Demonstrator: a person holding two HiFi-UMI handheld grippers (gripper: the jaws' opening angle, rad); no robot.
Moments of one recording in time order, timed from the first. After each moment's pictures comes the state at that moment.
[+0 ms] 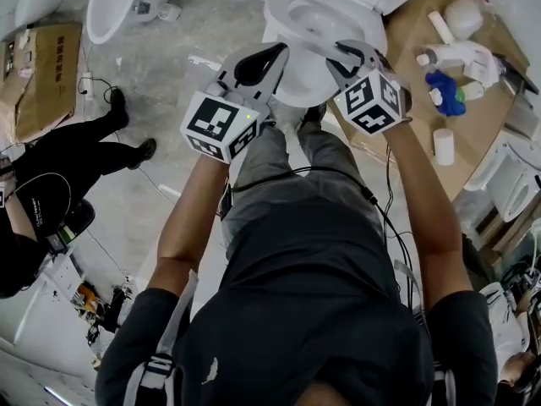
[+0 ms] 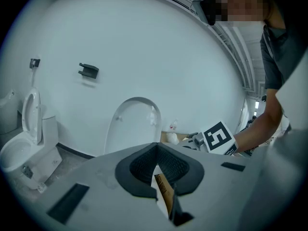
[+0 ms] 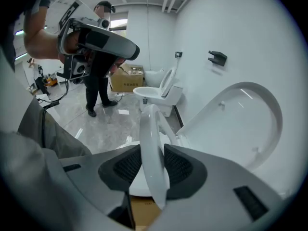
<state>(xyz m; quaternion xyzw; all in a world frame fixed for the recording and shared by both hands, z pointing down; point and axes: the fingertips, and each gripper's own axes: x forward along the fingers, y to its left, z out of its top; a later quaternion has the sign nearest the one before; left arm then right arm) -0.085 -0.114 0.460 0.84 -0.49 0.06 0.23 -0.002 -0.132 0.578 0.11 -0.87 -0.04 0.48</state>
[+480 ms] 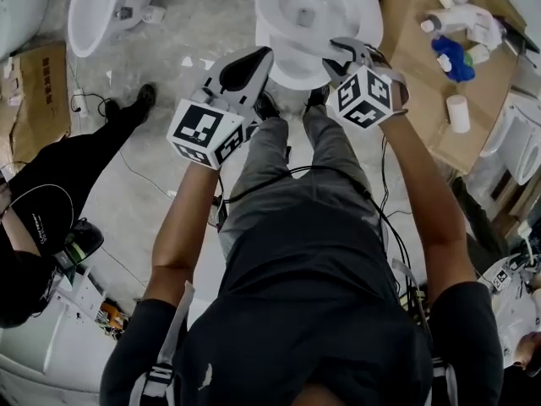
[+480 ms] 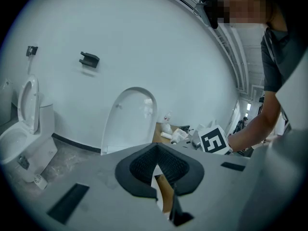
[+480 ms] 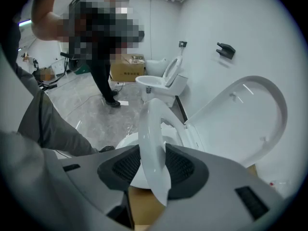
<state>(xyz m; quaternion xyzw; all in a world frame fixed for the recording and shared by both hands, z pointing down) -0.112 -0.058 0.497 0.85 -0.45 0.07 0.26 -0.005 -0.072 0.628 0.12 -0.84 -0.04 0.53</state>
